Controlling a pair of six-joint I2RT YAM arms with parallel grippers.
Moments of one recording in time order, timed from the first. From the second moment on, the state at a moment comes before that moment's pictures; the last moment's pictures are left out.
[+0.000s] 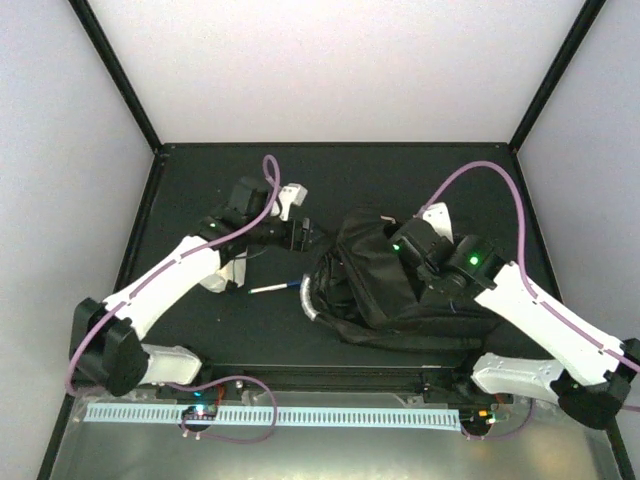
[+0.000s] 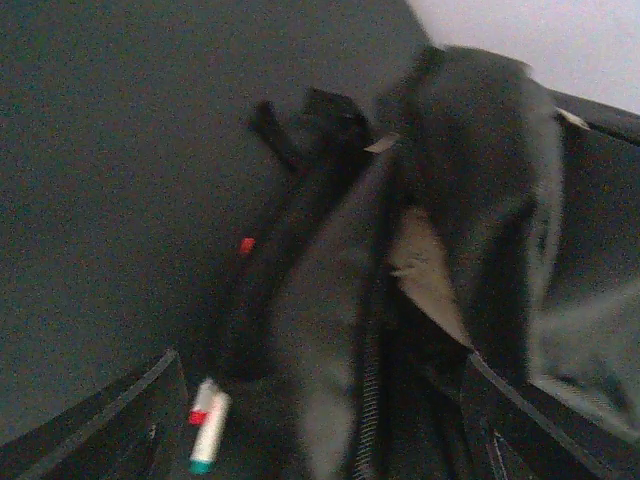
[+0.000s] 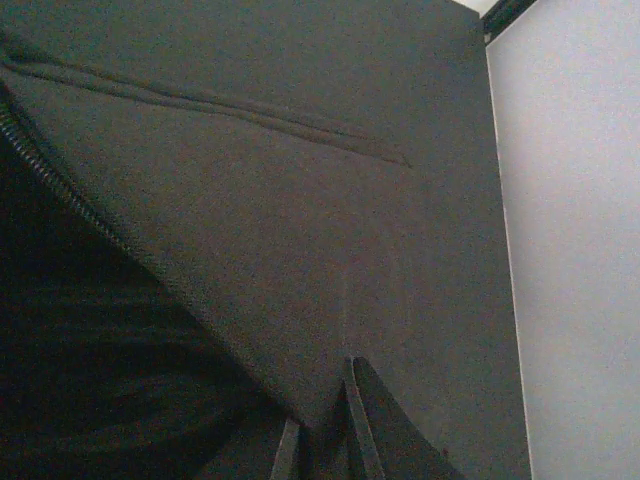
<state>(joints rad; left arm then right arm) -0.52 1.34 1.03 -0.35 0.56 -0.39 0.86 1.14 1.25 -1.30 0.77 0.50</state>
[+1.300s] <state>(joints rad) -0.03 1.37 0.81 -0.58 0.05 -0.56 0.85 1.04 1.20 -1.26 0.64 0.42</state>
